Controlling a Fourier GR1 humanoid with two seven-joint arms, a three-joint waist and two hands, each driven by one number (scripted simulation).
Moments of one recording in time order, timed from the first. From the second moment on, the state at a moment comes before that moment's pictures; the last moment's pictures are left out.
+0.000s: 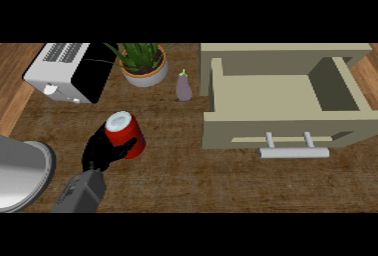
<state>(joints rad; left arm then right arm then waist) -0.40 0.09 0.30 -0.57 0.26 -0.18 -0.41 0.41 -0.04 -0.77 -2.24 -0.58 0.55 0.27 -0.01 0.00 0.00</state>
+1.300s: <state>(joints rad) -0.33 0.00 0.09 -1.18 0.32 0.01 -0.19 0.48 -0.01 -0.73 -2.30 -0.60 0.51 0.26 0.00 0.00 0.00</state>
